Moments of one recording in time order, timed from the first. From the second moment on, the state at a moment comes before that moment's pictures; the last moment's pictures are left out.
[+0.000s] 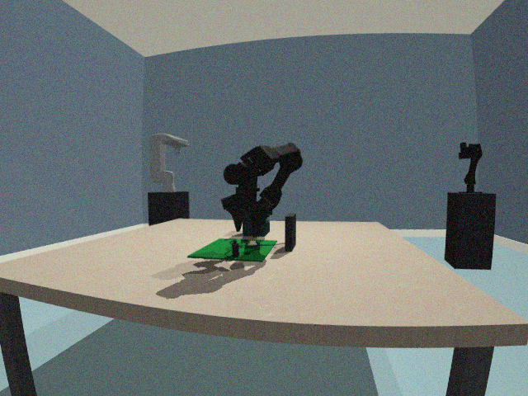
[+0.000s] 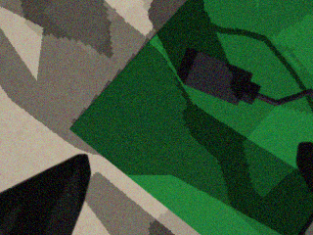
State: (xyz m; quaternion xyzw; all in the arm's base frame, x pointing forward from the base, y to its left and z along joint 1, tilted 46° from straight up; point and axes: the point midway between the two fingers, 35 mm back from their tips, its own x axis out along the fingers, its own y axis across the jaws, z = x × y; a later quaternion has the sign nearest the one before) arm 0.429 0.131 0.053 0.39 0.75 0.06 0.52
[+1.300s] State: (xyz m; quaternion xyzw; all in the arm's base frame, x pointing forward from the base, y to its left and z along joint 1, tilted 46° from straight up) arm 0.445 0.131 0.012 0.07 0.59 0.46 0.66
